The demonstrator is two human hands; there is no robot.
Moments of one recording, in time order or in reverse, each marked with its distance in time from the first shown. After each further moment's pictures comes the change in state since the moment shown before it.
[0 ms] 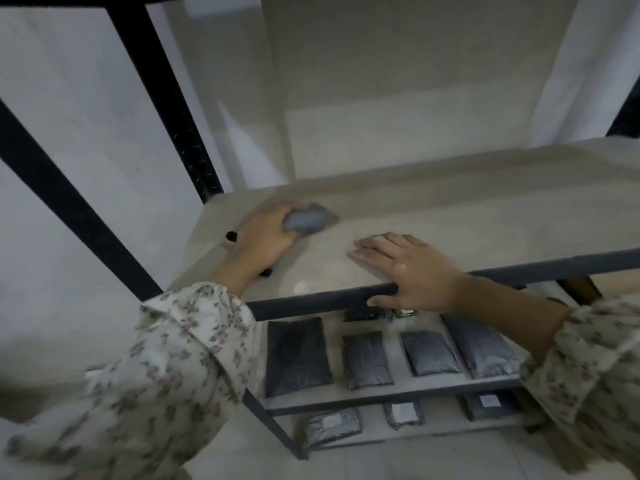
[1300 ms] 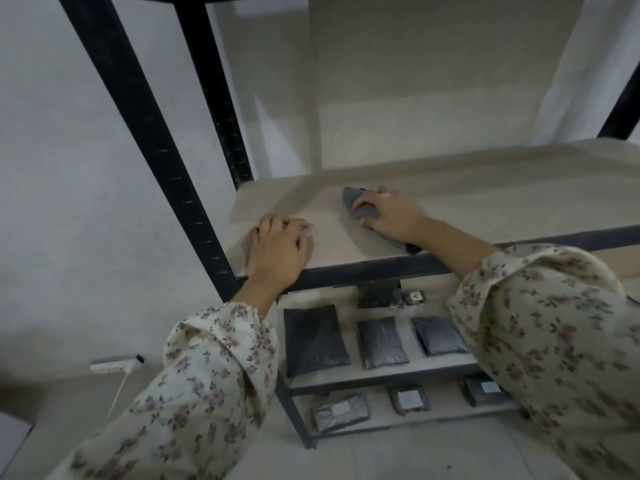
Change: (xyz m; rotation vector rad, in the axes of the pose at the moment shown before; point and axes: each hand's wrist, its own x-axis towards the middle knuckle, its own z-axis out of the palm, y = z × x) left_hand -0.080 -0.029 -0.013 0.347 0.092 -0.075; right_hand 0.083 -0.042 -0.024 0.311 0.059 0.419
